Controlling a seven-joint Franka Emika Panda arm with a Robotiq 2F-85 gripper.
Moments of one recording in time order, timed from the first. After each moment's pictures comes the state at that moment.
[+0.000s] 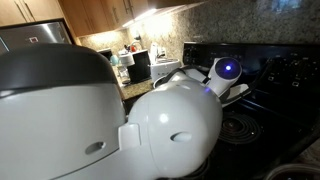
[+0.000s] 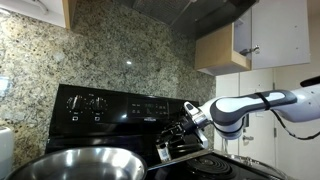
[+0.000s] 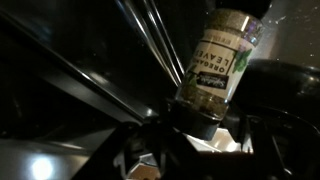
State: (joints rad) arm 2.33 -1.47 -2.01 -1.32 -0.69 2.86 -1.28
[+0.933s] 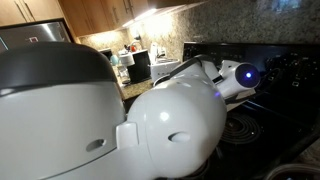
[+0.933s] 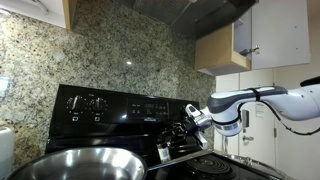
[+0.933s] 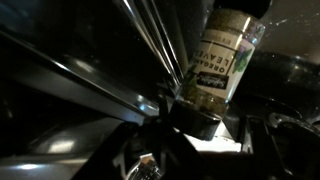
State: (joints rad) arm 2.34 -1.47 -2.00 -1.26 -0.29 2.75 -1.68
